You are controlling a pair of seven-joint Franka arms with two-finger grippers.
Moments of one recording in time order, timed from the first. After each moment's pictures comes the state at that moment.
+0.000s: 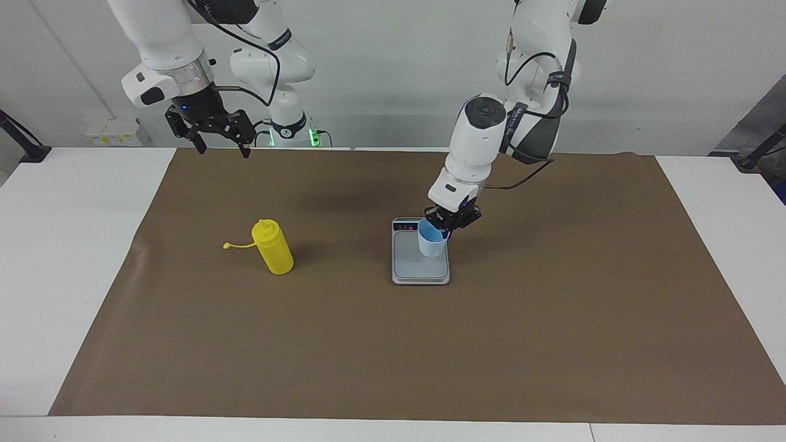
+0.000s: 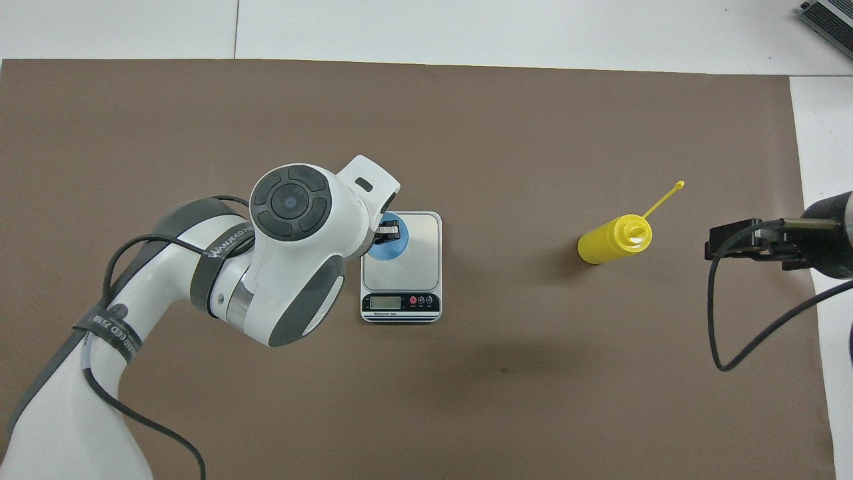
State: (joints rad) left arm -0.44 0.24 -0.16 -1.81 0.00 2.14 -0.65; right arm 0.06 -0.12 -0.02 -1.70 0.02 1.56 0.18
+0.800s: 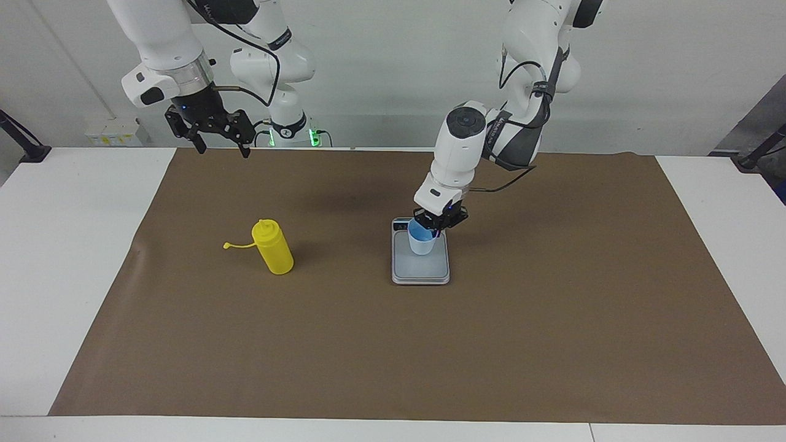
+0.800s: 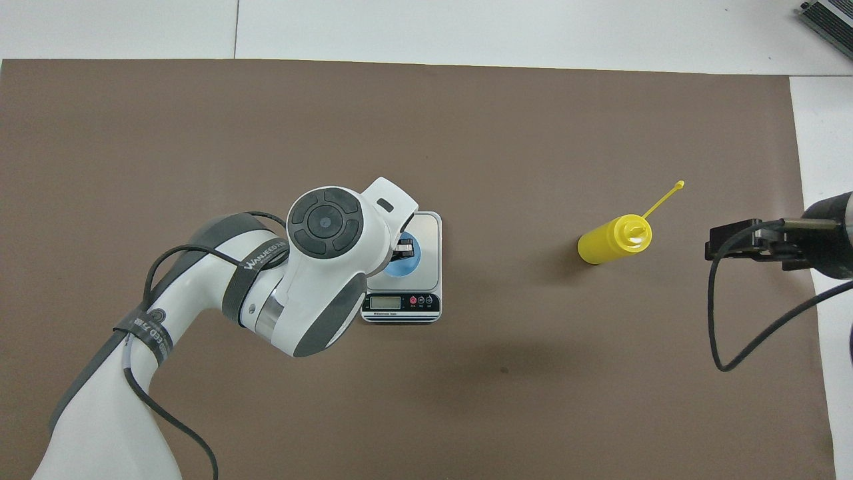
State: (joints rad) left arm -0.48 0.26 -0.16 -1.85 0.00 2.17 -0.68; right arm 0.06 -0.12 -0.02 -1.70 0.02 1.56 0.18
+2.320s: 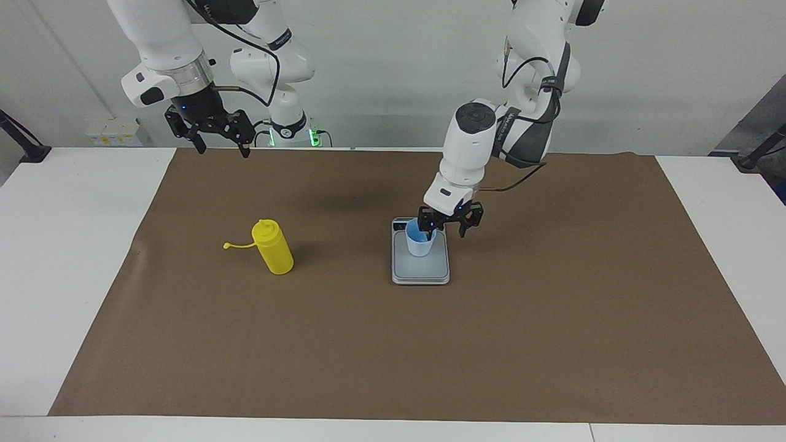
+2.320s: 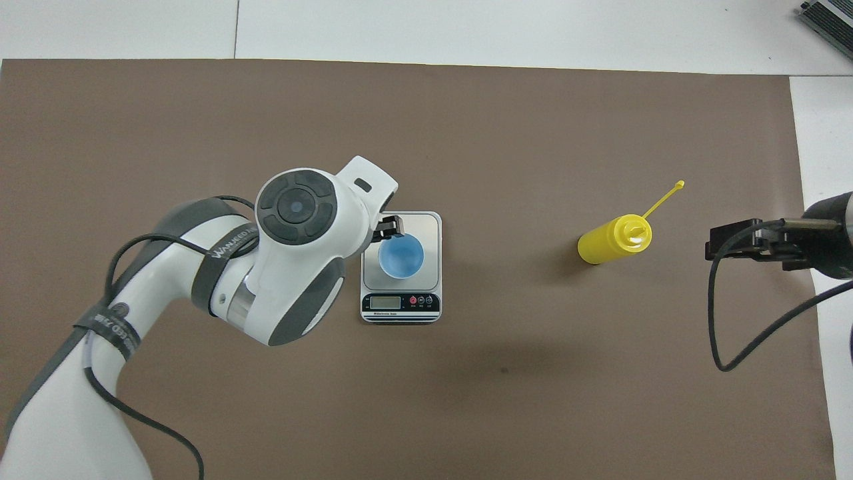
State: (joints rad) left arm -0.44 0.22 -0.13 -1.81 0.05 2.14 -0.69; right arm 0.06 -0.12 -0.02 -1.70 0.02 1.56 0.18
